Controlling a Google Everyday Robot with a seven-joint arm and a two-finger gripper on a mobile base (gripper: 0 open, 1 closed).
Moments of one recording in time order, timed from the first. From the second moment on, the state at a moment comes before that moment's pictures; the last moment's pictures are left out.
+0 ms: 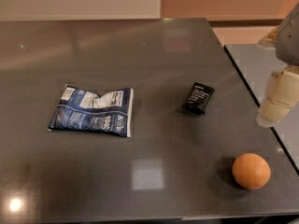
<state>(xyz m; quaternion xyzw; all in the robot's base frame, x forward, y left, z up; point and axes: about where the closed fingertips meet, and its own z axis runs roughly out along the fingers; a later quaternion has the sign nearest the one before) 0.438 -0.217 0.976 -0.60 0.78 -0.03 0.16</state>
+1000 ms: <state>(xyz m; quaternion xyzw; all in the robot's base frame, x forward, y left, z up) 0.389 -0.222 0.946 -0.64 0.75 0.01 0.15</state>
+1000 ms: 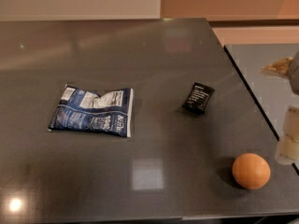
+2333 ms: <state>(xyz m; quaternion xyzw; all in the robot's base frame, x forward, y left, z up) 0.333 -0.213 0.866 -0.69 0.70 0.06 0.14</state>
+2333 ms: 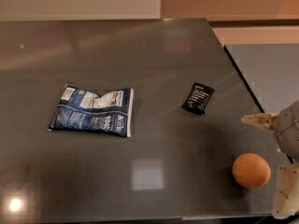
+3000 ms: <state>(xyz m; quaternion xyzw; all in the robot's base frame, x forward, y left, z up) 0.323 -0.209 0.852 -0.70 0.70 0.07 0.13</state>
